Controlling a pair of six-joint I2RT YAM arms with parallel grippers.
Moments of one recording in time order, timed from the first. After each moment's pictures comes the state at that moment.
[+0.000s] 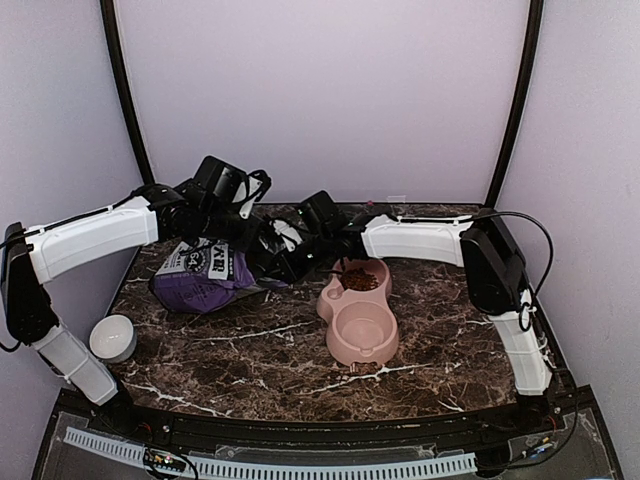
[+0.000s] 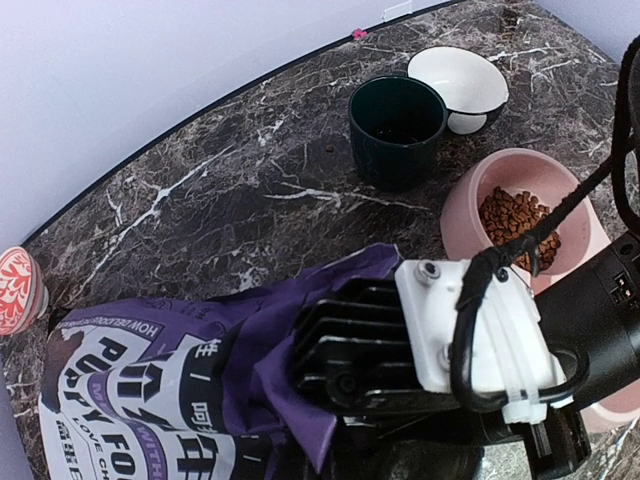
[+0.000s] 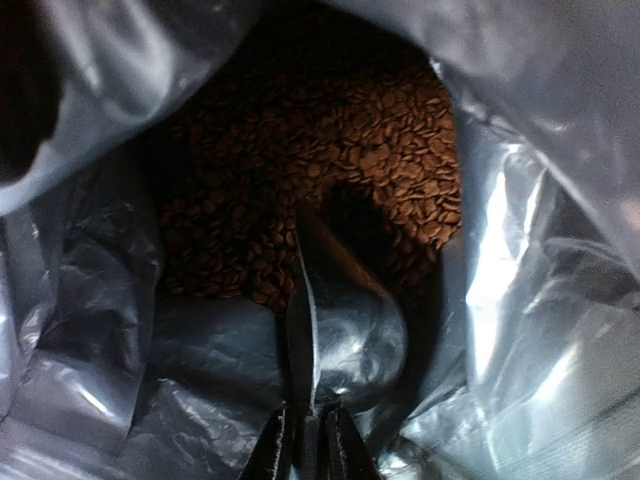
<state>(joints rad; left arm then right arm) -0.68 1.54 1.33 -0.53 -0.20 -0.02 0.90 2.28 1.87 -0.31 -0.44 0.08</state>
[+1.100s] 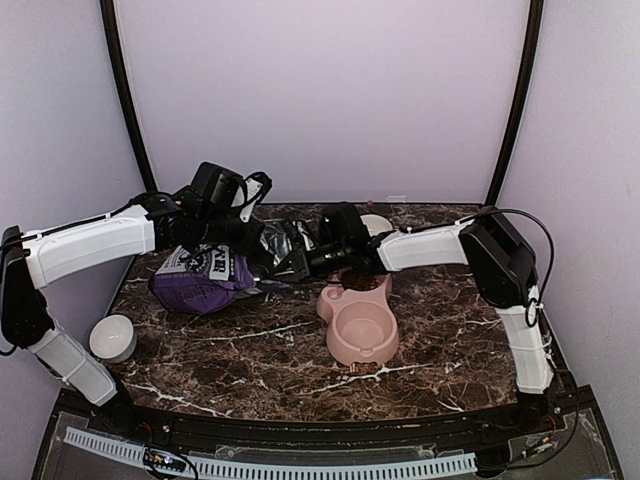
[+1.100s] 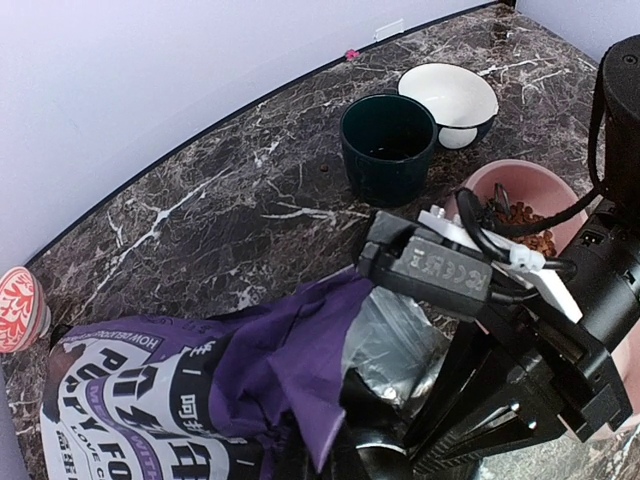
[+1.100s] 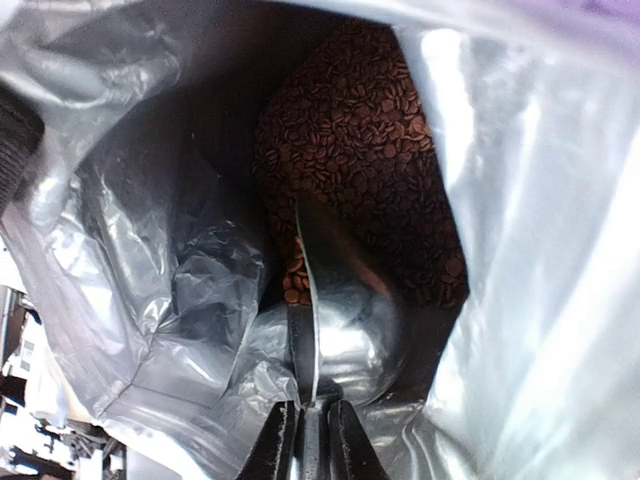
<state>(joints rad) -0.69 1.50 1.25 -0.43 -0.22 0.01 0.83 2.24 1.60 0.15 -0.79 0.57</state>
